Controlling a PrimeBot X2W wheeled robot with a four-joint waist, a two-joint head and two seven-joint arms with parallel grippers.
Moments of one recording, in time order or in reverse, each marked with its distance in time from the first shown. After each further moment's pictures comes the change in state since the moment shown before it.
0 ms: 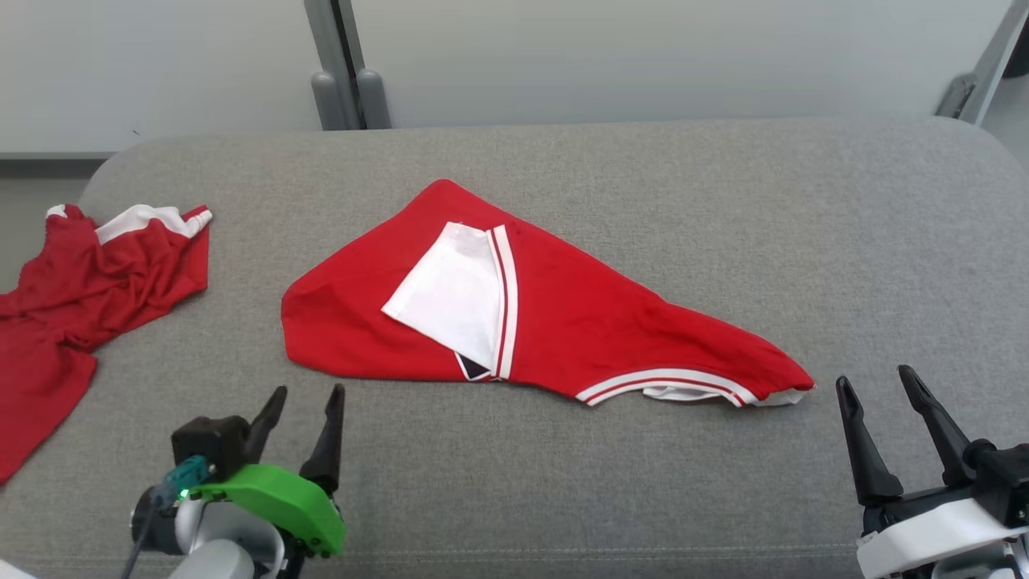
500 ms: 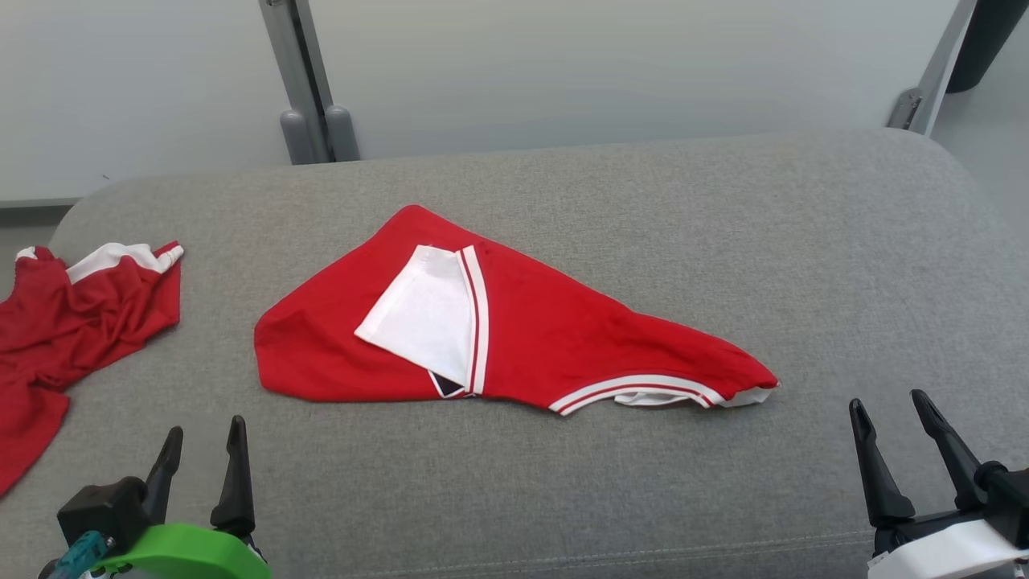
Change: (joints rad) left arm 0.243 0.031 0.321 -0.196 0.122 0.008 -0.002; right arm 0.052 0.010 -0.029 0.002 0.000 0.000 0.000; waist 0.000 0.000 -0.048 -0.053
